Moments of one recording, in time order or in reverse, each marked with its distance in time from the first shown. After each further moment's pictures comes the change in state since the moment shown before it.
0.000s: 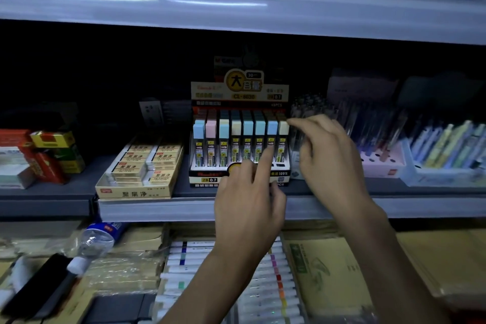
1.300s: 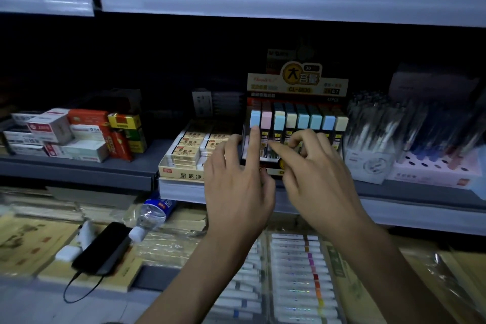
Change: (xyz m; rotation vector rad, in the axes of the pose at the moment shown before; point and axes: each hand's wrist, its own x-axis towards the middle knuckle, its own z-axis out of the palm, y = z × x) left_hand -0.007 -0.072 -0.035 0.323 0.135 -0.129; right_hand -0.029 -0.070 0.042 -0.090 -0.189 -0.247
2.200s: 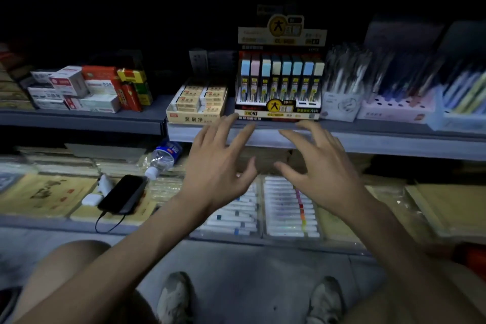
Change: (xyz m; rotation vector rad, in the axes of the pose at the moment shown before) left_hand -0.068 -0.033 -0.048 -0.067 -0.224 0.260; right_hand -0.095 -0.004 -0.034 0.125 -0.275 0.132
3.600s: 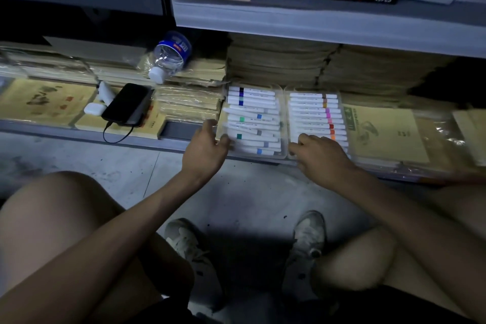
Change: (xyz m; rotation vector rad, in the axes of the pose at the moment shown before) left_hand -0.138 -0.068 0.135 -0.511 -0.375 -0.738; right_hand -0.071 0.024 0.180 -0.270 -0.554 -0.194
